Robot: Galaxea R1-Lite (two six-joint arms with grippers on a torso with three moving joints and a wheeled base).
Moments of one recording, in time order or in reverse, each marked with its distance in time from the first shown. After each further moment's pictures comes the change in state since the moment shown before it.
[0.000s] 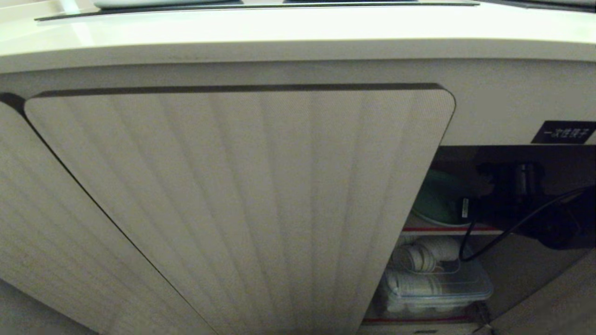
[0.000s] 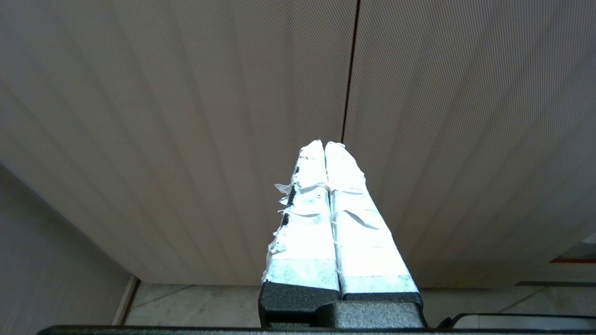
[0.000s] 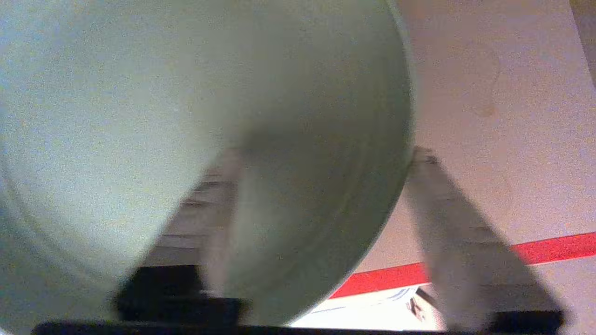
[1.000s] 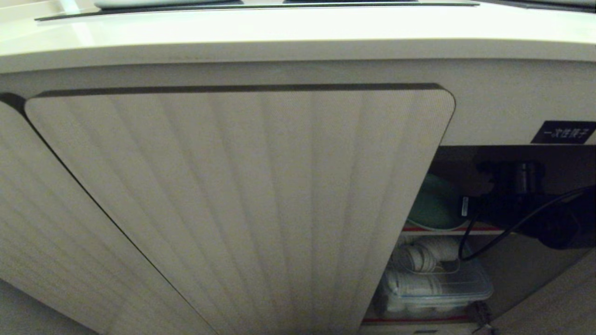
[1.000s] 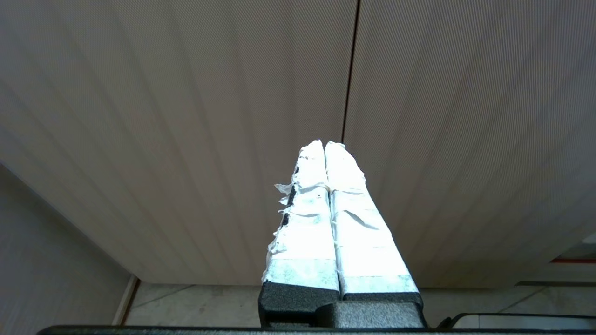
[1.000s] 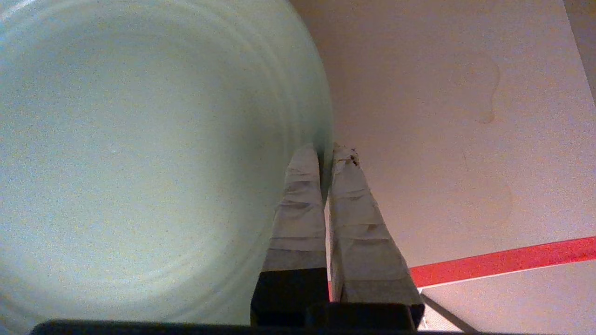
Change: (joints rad) left arm 0.000 0.000 0.000 0.000 0.000 0.000; right arm 0.001 -0.003 0.000 -0.004 -0.002 -0.001
